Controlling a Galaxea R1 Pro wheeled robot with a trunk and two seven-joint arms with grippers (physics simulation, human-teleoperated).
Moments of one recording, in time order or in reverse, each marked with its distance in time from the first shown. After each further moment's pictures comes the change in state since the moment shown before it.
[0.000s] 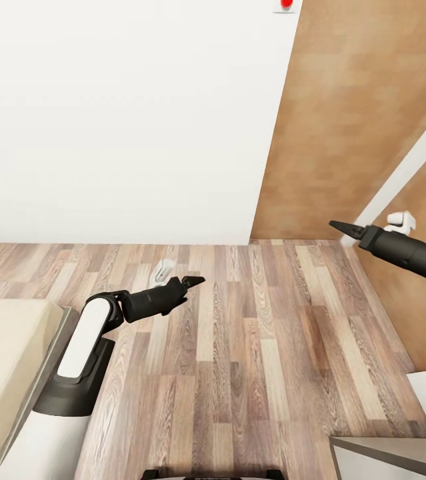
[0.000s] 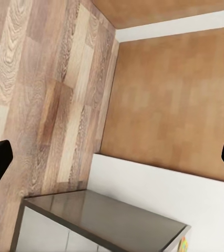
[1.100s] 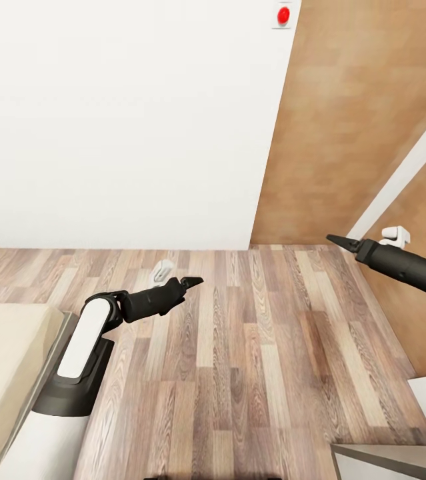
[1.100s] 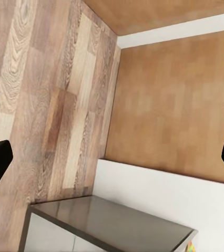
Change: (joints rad) left arm 0.000 0.004 0.002 0.000 -0.028 0.000 0.000; right arm 0.064 -0.001 0.000 0.000 0.001 0.000 -0.002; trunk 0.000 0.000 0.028
